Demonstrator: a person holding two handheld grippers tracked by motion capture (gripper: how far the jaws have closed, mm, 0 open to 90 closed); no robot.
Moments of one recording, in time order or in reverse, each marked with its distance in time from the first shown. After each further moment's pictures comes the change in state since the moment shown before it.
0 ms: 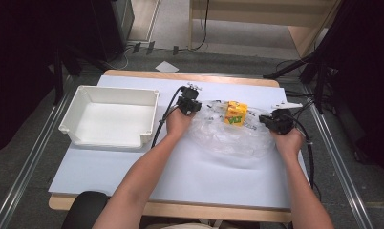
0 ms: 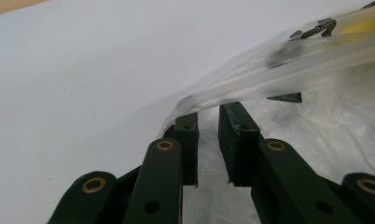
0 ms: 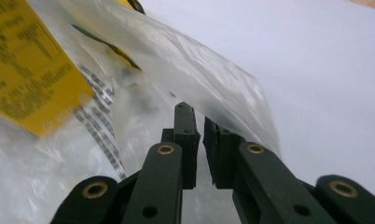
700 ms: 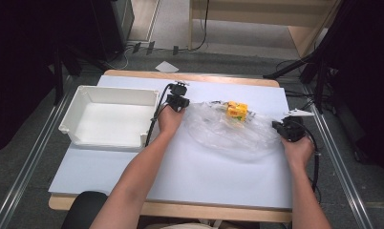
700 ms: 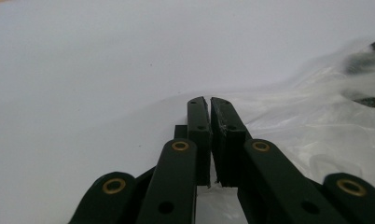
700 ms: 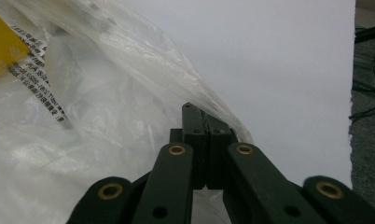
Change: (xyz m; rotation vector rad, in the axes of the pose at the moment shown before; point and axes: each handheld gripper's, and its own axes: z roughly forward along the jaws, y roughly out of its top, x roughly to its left) left arm 0.037 -0.004 -0.010 0.026 0.062 -0.134; right arm -0.019 -0.029 -0.020 0.012 -0.115 0.062
